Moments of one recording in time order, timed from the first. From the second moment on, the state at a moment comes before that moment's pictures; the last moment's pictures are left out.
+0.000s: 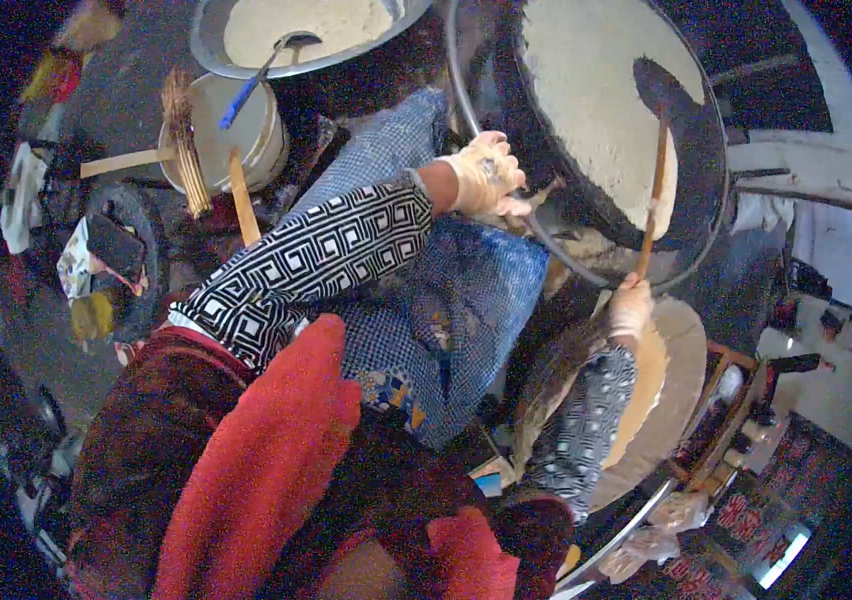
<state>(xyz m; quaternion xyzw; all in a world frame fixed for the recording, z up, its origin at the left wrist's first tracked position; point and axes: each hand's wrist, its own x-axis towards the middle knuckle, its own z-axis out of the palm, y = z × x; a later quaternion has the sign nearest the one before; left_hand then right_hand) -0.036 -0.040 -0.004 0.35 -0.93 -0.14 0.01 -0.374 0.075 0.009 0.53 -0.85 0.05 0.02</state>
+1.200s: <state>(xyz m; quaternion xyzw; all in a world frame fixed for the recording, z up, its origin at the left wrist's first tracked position) -0.050 -0.013 0.010 0.29 -0.95 -0.14 0.05 -0.367 0.094 -0.021 0.51 -0.85 0.11 0.05</state>
